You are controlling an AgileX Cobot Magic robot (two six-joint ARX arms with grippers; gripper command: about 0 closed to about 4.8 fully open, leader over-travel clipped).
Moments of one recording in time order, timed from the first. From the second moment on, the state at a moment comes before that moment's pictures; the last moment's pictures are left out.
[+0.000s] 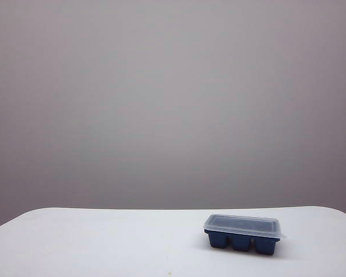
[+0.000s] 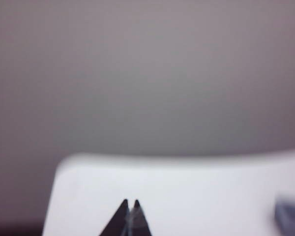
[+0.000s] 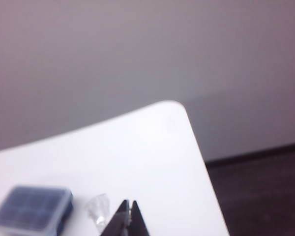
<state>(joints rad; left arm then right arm) -0.14 0.01 0.08 -0.03 0.07 -0.08 -0.01 0.00 0.04 -0.20 0.02 0.26</state>
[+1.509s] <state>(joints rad) -0.14 1.16 0.71 0.27 0.73 0.38 -0.01 1.18 0.81 -0.32 -0.55 0.13</state>
